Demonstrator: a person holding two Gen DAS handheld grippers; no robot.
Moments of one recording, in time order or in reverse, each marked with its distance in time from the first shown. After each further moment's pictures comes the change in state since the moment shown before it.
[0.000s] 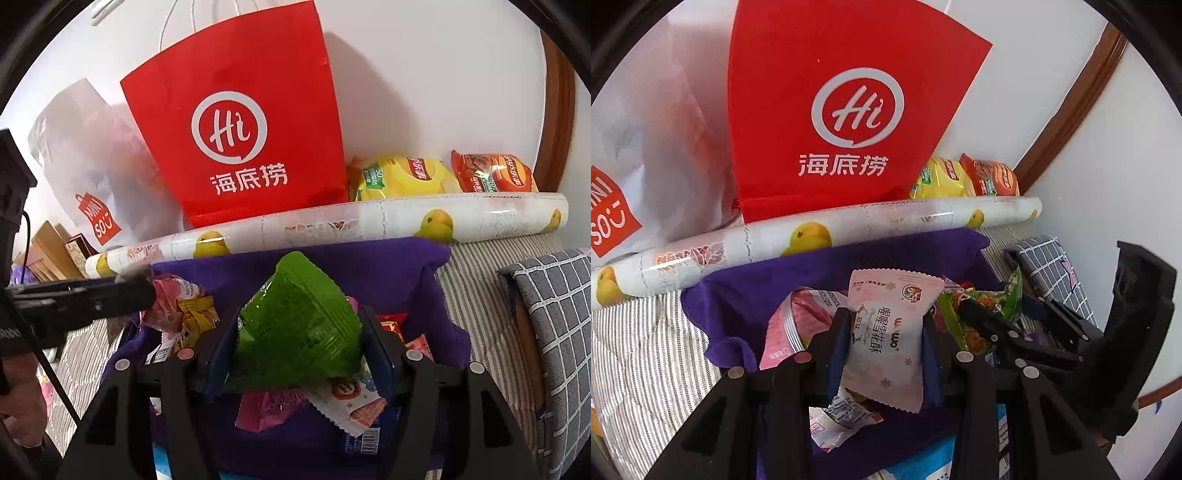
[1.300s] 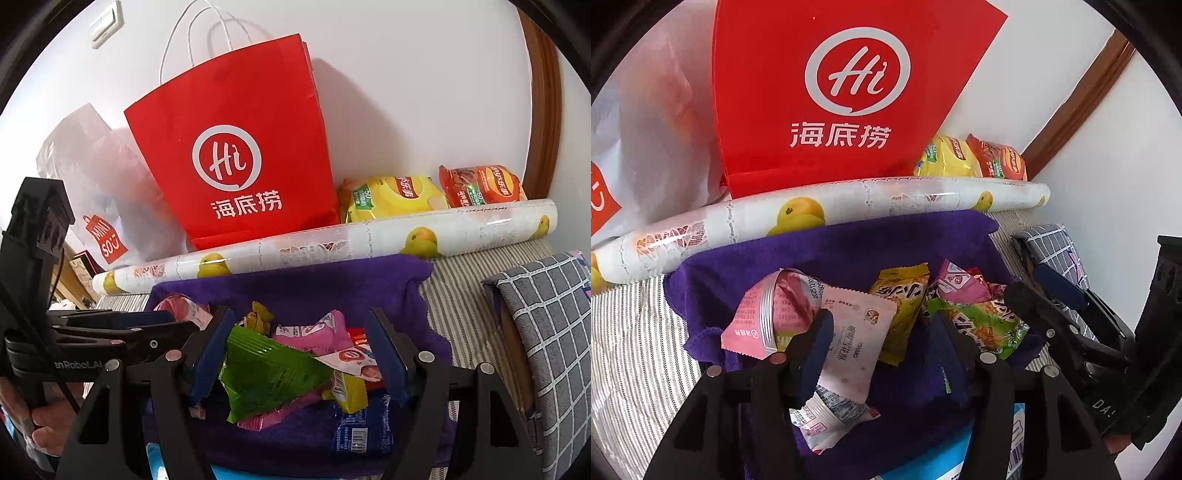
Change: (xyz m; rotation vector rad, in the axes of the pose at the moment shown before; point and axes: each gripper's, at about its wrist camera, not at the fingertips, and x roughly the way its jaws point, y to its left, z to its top) left arm 0.026 0.000 -0.002 -0.019 0.072 -0.004; right arm -0.021 -0.008 0.002 0.019 -0.067 0.006
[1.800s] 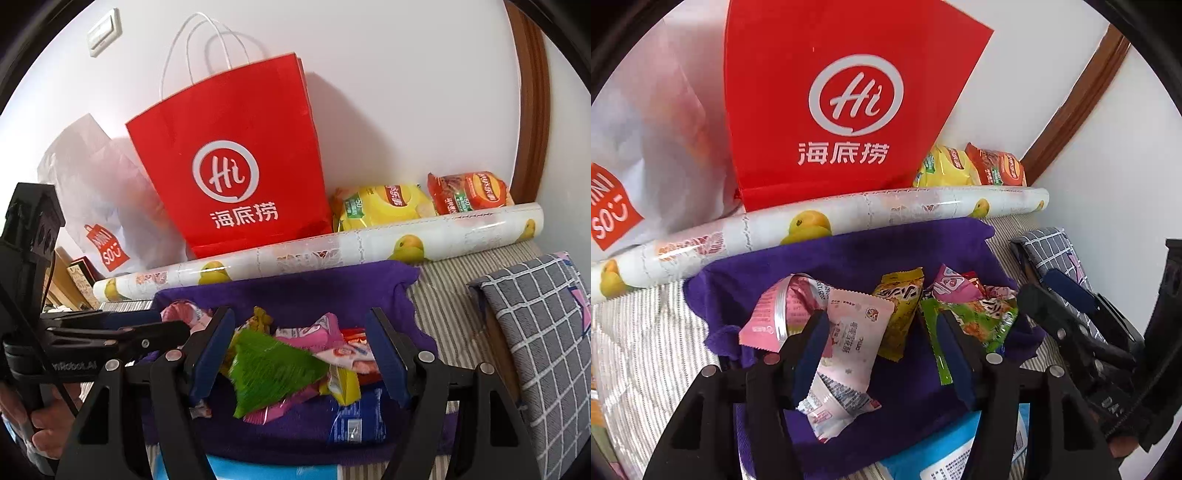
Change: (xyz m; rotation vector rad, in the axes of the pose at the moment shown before) left arm -0.029 -0.009 -0.002 0.017 -0.029 0.047; right arm -0.025 0.004 0.002 0.015 -0.013 -0.028
